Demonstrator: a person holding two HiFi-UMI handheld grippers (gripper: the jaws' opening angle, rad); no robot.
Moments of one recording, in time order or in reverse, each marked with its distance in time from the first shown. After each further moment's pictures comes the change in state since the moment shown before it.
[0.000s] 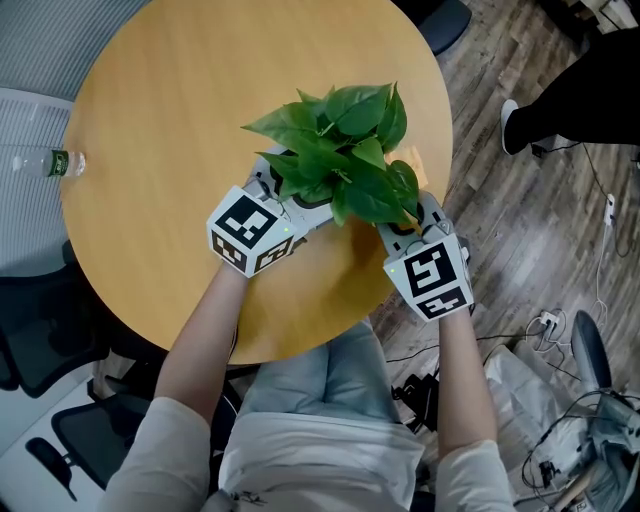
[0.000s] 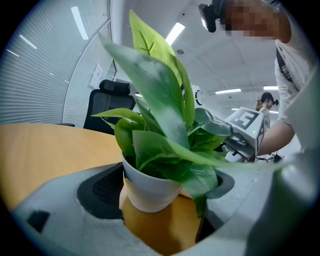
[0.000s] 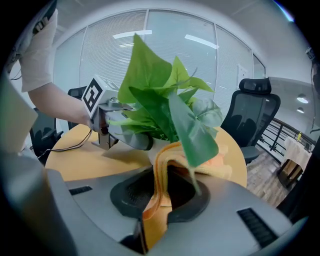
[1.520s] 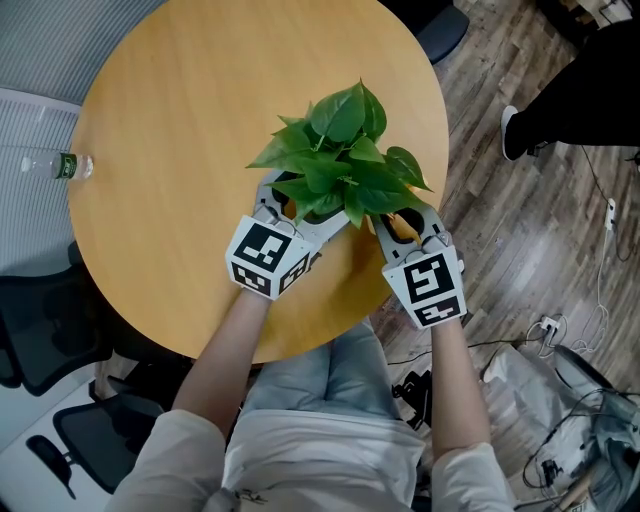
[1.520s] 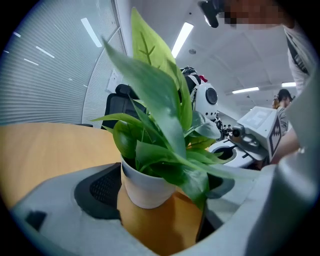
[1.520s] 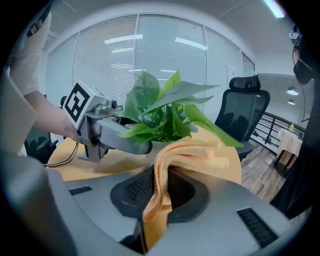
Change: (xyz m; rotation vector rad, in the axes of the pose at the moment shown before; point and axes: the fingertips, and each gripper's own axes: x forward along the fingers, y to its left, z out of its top) left arm -0.002 -0.011 0.005 -0.059 -0.018 0.198; right arm -0.019 -0.008 0.000 0.090 -0.043 -0.049
